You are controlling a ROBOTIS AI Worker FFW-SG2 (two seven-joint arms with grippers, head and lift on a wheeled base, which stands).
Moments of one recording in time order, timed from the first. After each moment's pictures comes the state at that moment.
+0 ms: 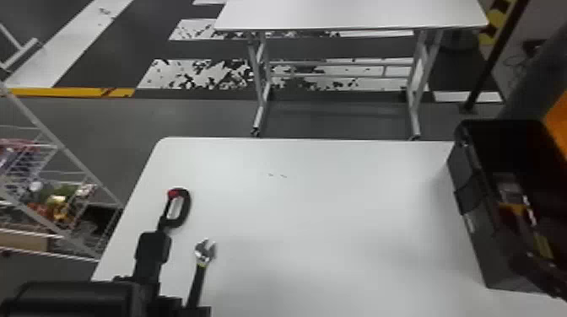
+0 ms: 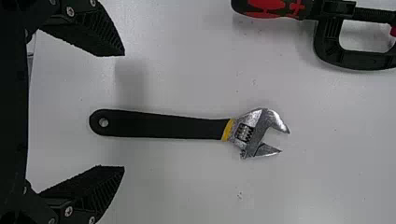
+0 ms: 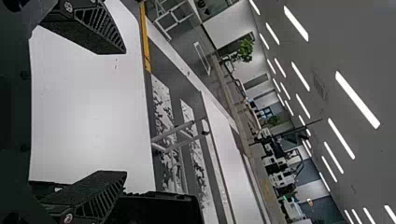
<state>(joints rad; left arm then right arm) 0.39 0.12 0.14 -2.15 -0.10 1.57 -0.21 0.68 -0.06 -0.43 -2.14 -0.49 0.37 0.77</state>
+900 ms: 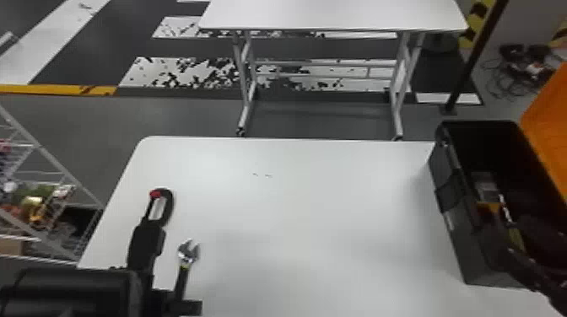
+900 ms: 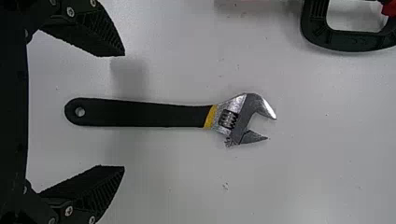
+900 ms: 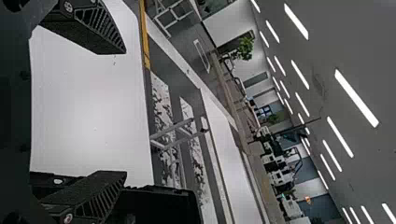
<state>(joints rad) 0.33 0.11 0.09 -2.08 -0.13 1.57 -0.21 0.68 -0.06 -0.45 -2.14 -0.50 0.37 0.77</state>
